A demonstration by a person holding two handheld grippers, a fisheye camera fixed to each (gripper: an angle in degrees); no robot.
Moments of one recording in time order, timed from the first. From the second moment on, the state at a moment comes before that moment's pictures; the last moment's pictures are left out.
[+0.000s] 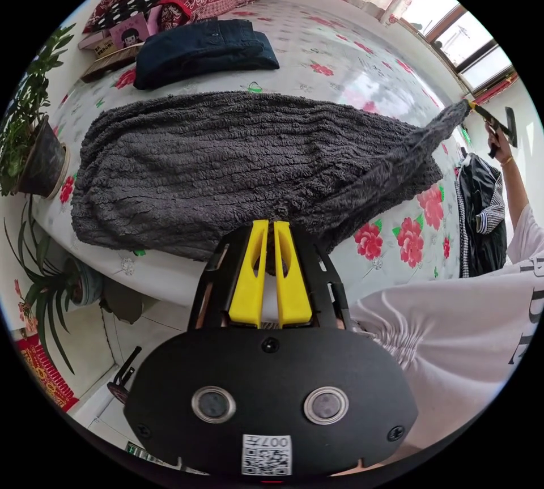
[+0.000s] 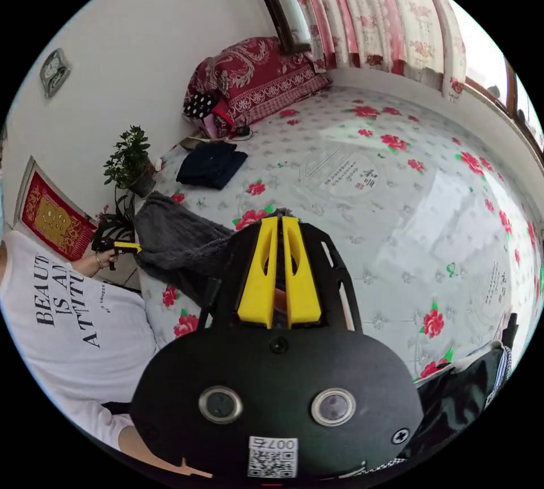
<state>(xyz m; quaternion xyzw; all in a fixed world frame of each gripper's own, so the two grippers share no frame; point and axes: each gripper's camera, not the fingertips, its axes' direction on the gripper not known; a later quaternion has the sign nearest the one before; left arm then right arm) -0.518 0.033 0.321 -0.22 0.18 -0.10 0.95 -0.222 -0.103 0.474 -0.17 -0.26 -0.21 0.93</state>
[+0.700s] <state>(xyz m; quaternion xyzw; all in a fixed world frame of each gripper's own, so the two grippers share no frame) -0.500 0.030 0.293 -0.22 0.14 0.01 0.97 -0.160 0.047 0.543 -0.24 -0.24 -0.08 0.94</state>
